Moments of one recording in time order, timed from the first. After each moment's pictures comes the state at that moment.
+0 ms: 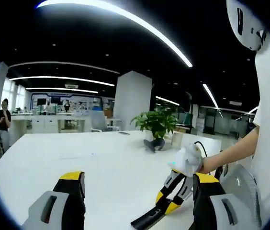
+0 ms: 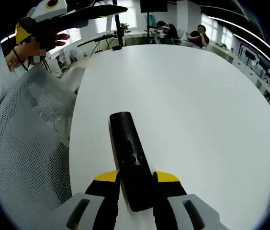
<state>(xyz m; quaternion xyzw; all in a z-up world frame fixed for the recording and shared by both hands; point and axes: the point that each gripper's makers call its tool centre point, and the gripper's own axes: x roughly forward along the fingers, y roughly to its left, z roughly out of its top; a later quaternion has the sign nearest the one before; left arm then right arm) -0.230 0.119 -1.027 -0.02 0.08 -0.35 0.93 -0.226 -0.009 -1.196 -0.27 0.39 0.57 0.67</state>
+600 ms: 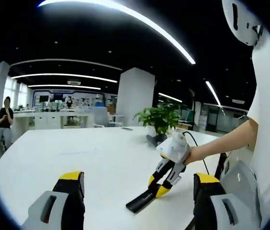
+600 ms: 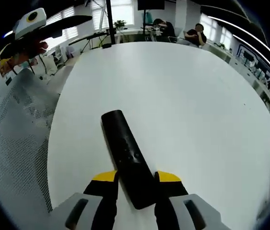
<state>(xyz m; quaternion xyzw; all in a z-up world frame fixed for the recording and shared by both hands) -0.237 0.105 -1.029 -0.02 0.10 -0.35 0.93 -0.171 -0.019 -1.197 -0.29 0.39 0.55 0.68</state>
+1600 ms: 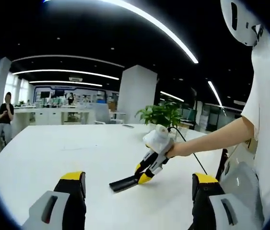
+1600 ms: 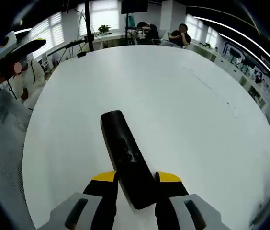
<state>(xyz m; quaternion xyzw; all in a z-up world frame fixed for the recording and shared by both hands) -0.226 0.099 -1.027 -0.03 0.11 -0.34 0.93 -0.082 -0.018 -1.198 -0.27 0.38 0.50 0.73</state>
